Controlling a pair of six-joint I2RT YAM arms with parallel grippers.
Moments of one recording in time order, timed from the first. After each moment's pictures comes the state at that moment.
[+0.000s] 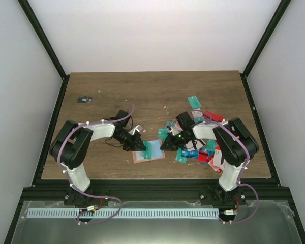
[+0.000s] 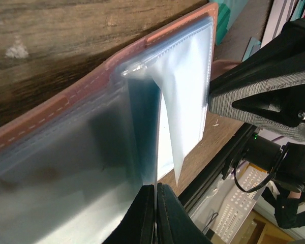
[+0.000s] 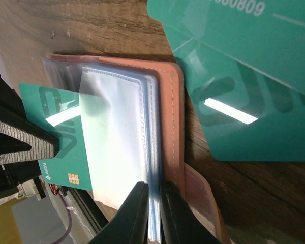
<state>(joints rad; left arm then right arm) -0.47 1.77 0.90 -0.46 0.86 -0.51 0.49 1.79 0.84 -0.27 -0.79 0.49</state>
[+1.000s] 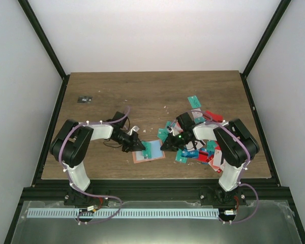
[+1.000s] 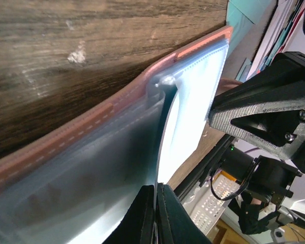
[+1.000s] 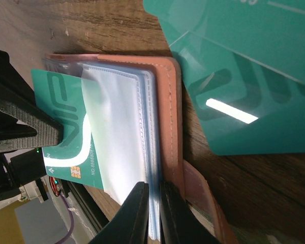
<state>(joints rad) -0.43 1.79 0.84 -0.35 0.92 -0.65 0.49 1.78 0.82 -0.25 -0.79 0.51</state>
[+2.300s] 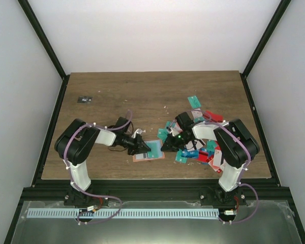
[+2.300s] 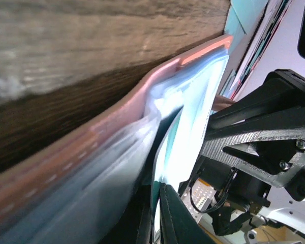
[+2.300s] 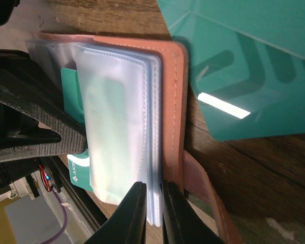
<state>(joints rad) -0.49 1.85 0.73 0.05 0.97 -0.92 0.50 1.77 0.84 -0.32 -0.76 0.48</state>
